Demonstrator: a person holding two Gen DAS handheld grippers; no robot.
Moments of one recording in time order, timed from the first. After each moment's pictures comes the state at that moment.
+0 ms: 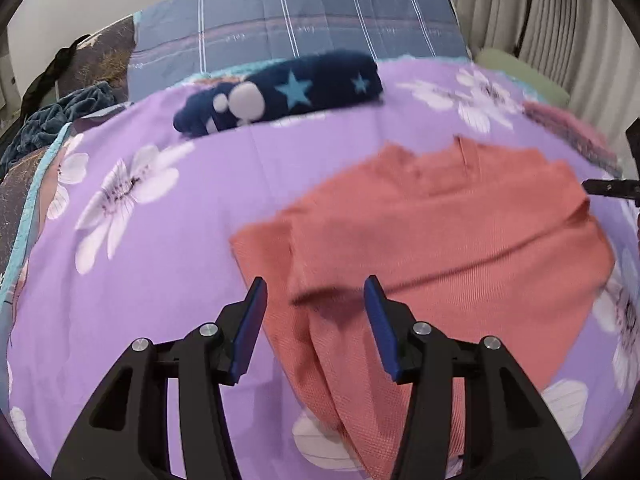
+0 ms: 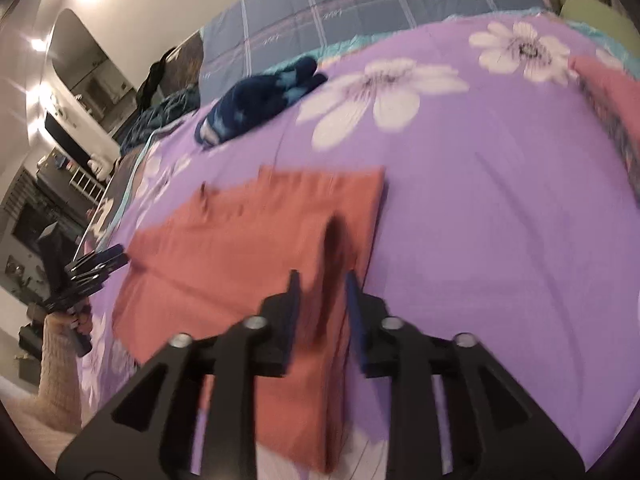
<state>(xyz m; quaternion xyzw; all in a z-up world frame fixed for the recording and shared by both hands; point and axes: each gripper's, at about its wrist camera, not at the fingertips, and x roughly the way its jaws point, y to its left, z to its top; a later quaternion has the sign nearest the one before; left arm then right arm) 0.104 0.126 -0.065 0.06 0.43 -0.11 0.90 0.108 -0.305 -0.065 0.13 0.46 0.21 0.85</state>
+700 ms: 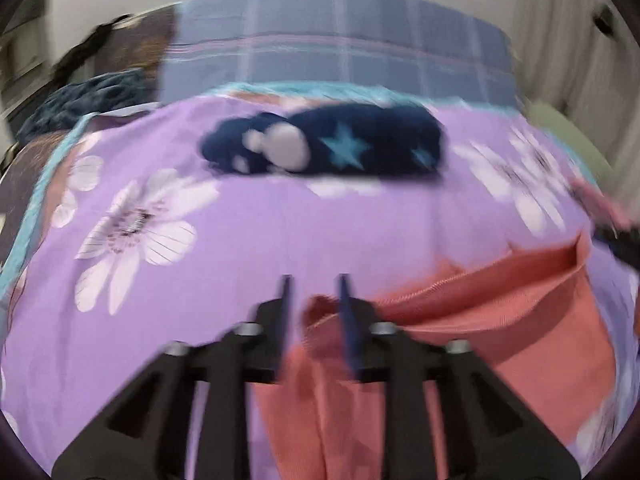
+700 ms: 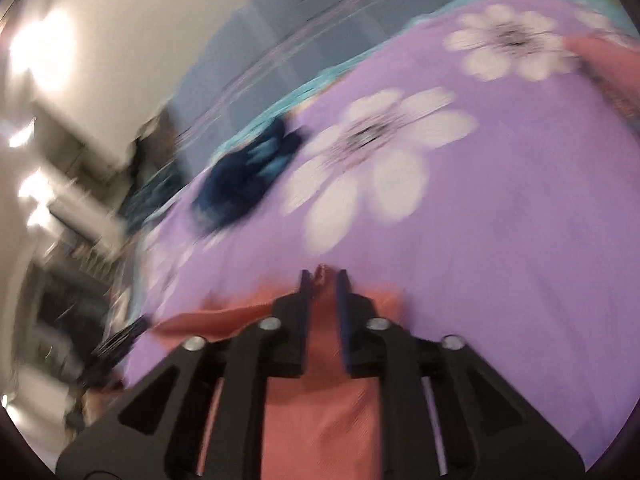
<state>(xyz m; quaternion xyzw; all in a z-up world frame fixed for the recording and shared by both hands) 0.202 0.137 -0.038 -0.03 0.40 -0.03 0.91 0.219 -0.320 -0.051 0.25 0.42 0.10 0.87</state>
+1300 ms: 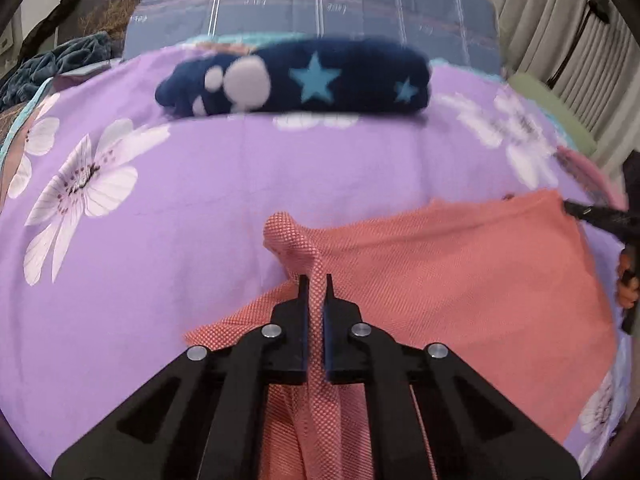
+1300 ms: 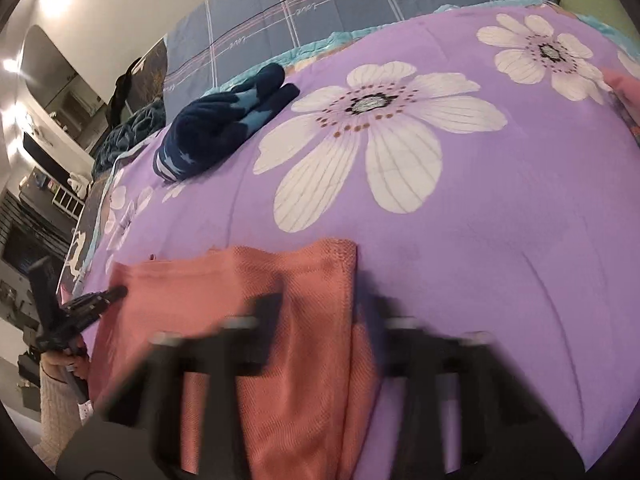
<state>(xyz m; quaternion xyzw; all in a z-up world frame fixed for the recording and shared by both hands) 0.200 0.121 -0.081 -0.03 0.46 -0.10 0.88 0.236 -0.283 -0.076 0.14 0.46 0.15 0.86</state>
